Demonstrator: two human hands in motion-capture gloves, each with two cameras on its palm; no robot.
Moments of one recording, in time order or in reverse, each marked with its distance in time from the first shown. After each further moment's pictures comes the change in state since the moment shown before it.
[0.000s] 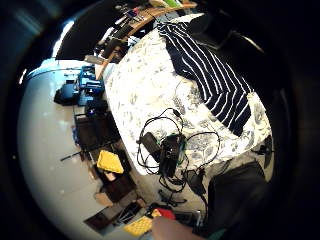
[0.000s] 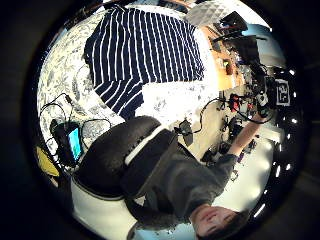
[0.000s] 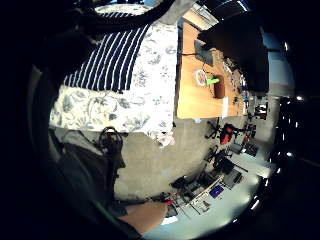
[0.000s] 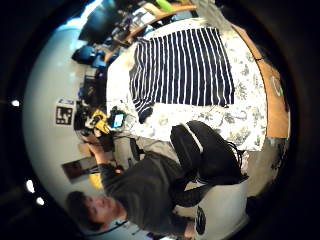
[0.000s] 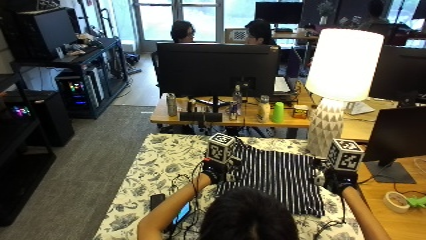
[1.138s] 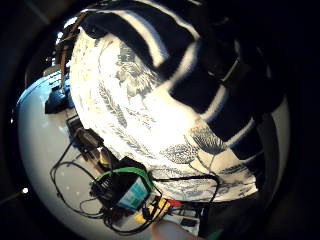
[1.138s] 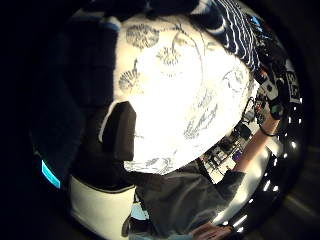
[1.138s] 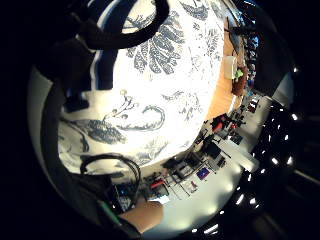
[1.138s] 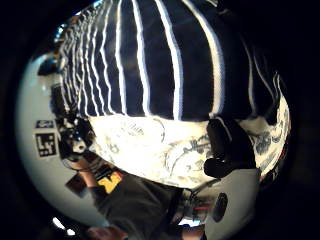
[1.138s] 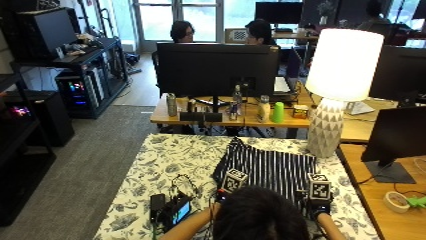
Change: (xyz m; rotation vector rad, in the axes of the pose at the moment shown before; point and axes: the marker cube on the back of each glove) left arm 0.059 -0.035 0.163 -0.085 -0.093 0.083; right arm -0.004 -0.055 0.206 -0.264 0.128 0.104
